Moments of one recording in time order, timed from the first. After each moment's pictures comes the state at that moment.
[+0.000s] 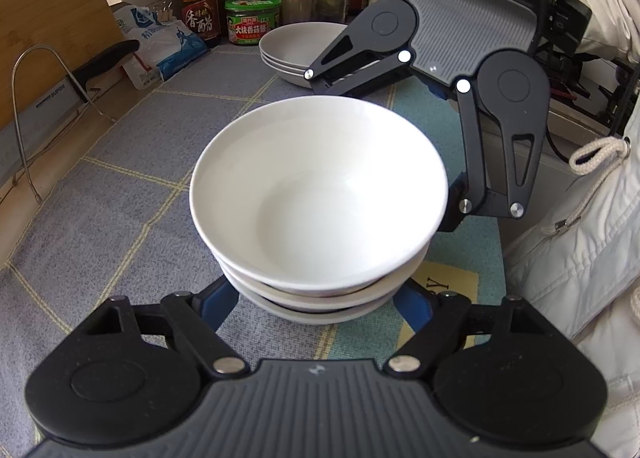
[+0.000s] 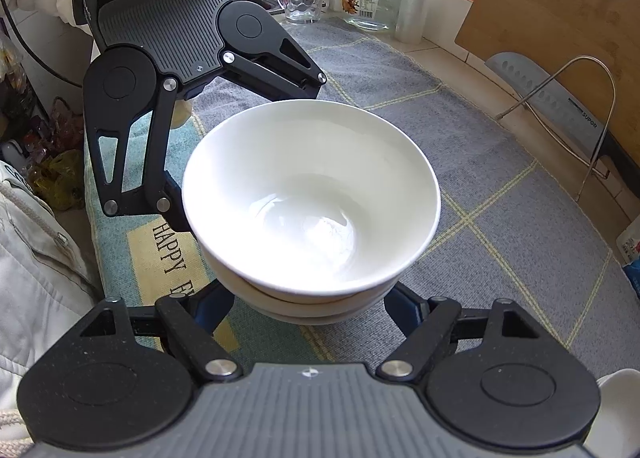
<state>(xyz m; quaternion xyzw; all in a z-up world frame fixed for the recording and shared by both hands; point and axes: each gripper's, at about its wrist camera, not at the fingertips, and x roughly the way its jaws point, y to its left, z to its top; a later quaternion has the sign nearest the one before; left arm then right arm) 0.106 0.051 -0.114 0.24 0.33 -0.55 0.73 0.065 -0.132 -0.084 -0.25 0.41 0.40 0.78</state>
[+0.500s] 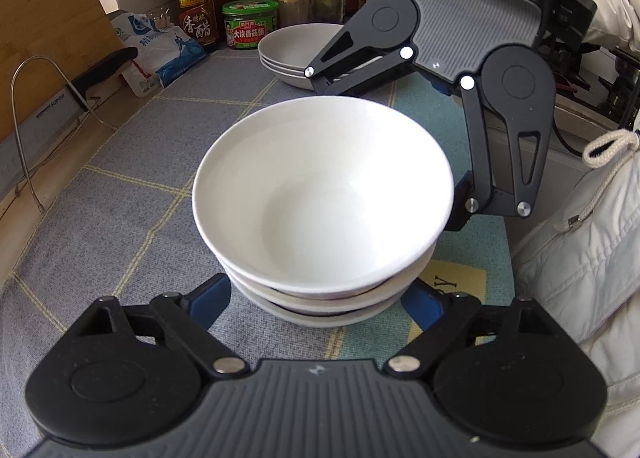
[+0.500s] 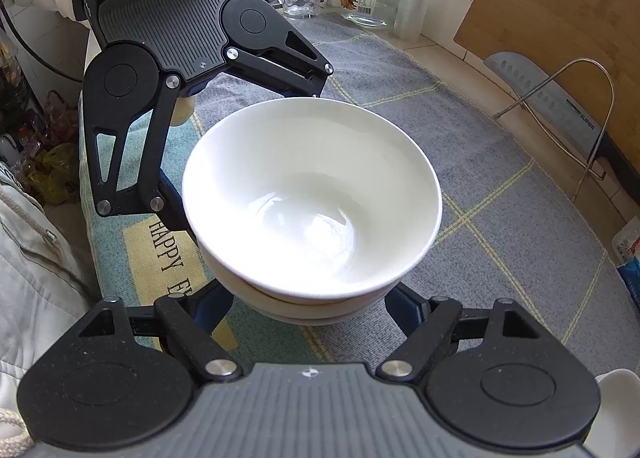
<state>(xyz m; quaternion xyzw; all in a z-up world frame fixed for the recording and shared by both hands) 0.108 0.049 -0.114 0.25 0.32 -0.55 0.73 0.062 -0.129 -0.083 -0.26 0.41 0.39 0.78</state>
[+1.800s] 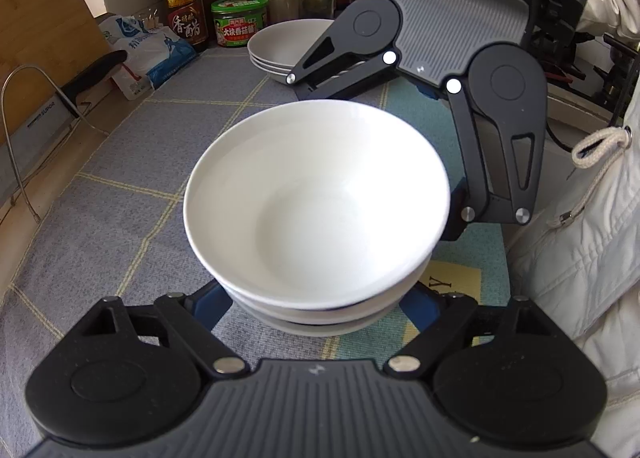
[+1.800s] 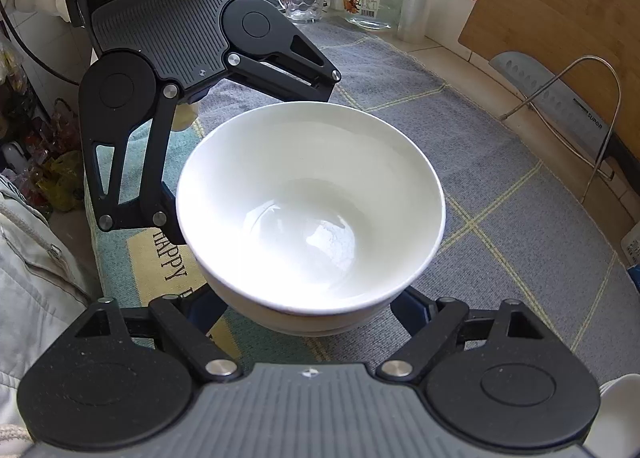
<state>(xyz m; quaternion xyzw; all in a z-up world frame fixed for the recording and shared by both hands) 0.109 0.042 -0.113 0.27 0.32 -0.56 0.72 0.070 -0.130 -0.084 -0.24 0.41 0.41 0.78</state>
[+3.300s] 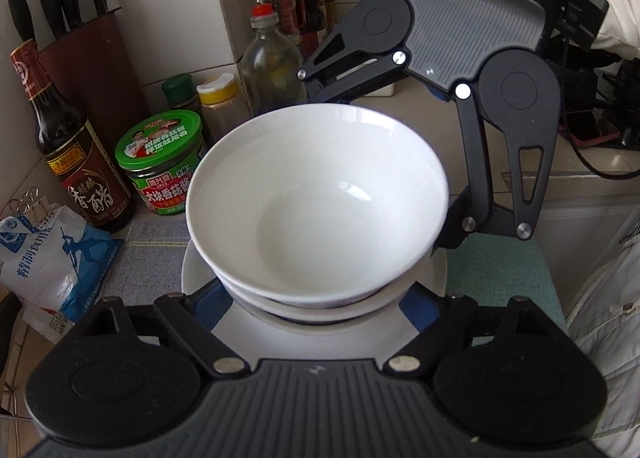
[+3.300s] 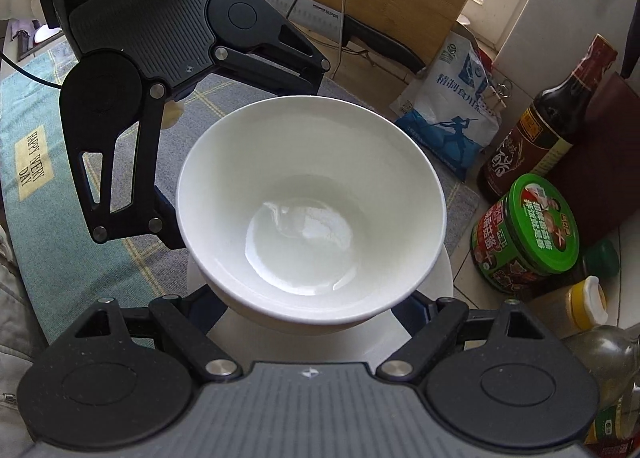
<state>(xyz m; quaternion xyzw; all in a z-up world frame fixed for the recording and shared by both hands) 0.164 -0.222 -0.082 0.31 0.23 -0.61 0.69 0.092 -0.378 -0.047 -0.25 0.42 0.26 0.83</state>
